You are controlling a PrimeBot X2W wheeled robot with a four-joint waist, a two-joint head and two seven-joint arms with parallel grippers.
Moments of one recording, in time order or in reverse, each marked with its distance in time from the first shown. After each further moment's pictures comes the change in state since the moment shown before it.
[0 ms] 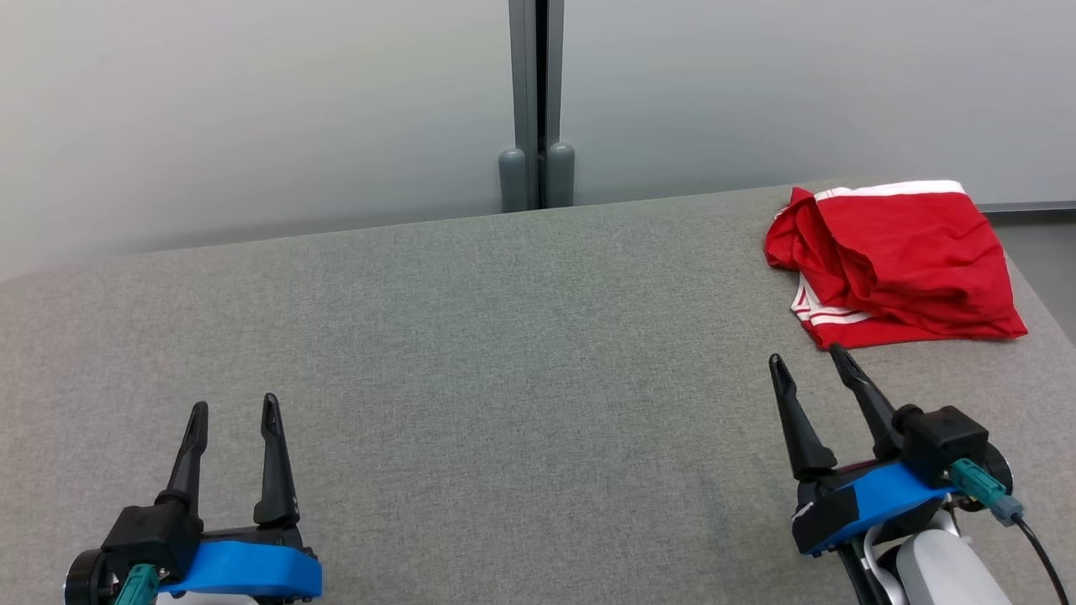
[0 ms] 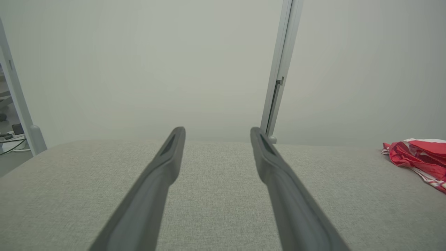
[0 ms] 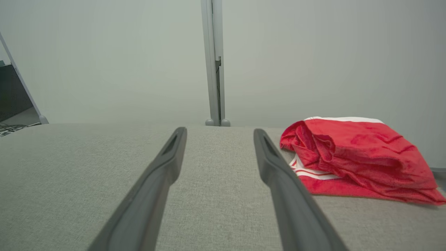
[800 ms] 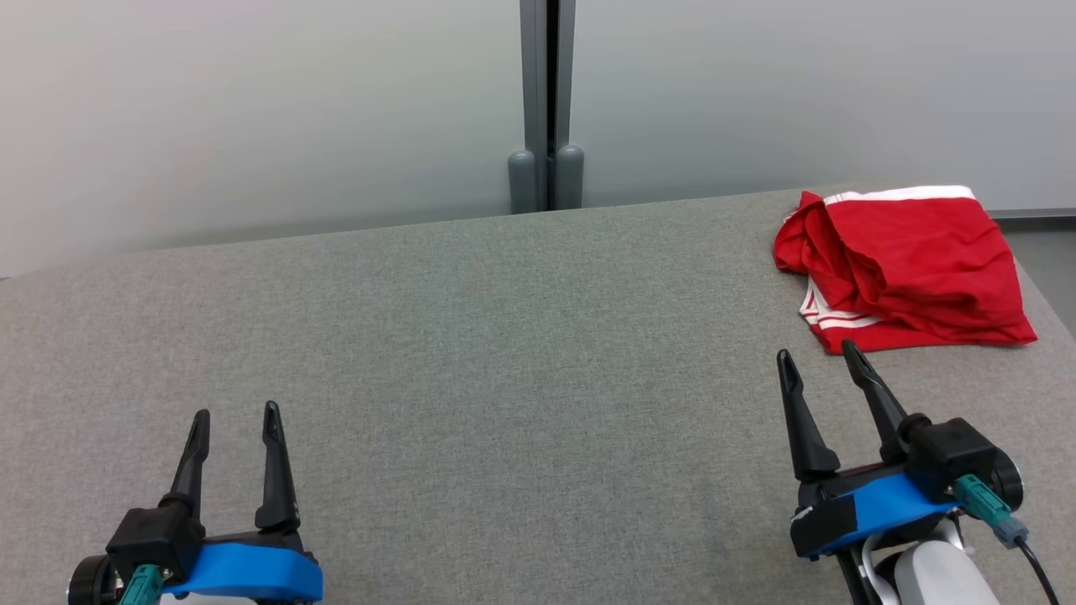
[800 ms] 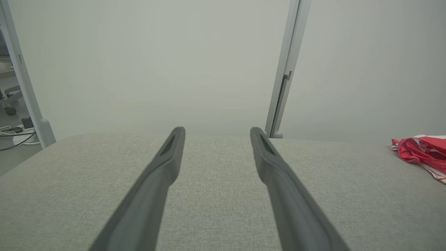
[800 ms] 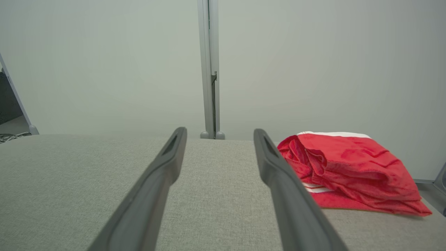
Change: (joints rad) left arm -0.003 -0.004 0.012 0.033 0.009 0.006 0.000; right arm 0.053 0.073 -0.094 -0.100 -0.114 0.000 0.000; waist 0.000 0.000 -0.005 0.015
